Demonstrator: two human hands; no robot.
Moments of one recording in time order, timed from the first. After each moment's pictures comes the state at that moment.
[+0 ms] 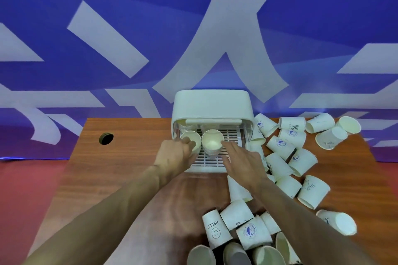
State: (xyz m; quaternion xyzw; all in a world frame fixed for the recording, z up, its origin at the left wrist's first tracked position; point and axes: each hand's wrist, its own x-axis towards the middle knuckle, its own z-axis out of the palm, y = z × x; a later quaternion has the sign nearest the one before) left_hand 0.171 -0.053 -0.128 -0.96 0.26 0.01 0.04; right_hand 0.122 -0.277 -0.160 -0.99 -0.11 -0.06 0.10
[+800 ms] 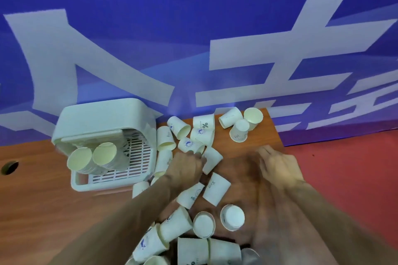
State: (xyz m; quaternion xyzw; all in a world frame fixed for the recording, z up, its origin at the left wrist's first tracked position) left_hand 0.124 -0.399 -0.147 -0.90 0.41 0.08 0.10; right_hand 0.042 -0.676 -0.160 -1.00 0.04 0.05 -0.02
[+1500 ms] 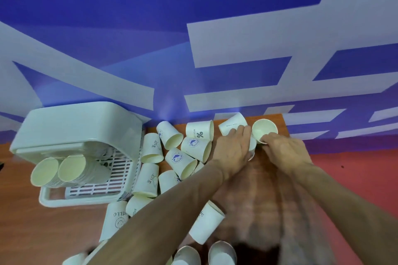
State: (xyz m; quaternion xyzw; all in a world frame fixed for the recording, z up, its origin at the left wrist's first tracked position) left_hand 0.204 -0.577 -0.210 -0.94 0.31 0.01 -0.10; right_hand 0.169 -0.751 -0.229 -1.00 0.00 0.07 0.01
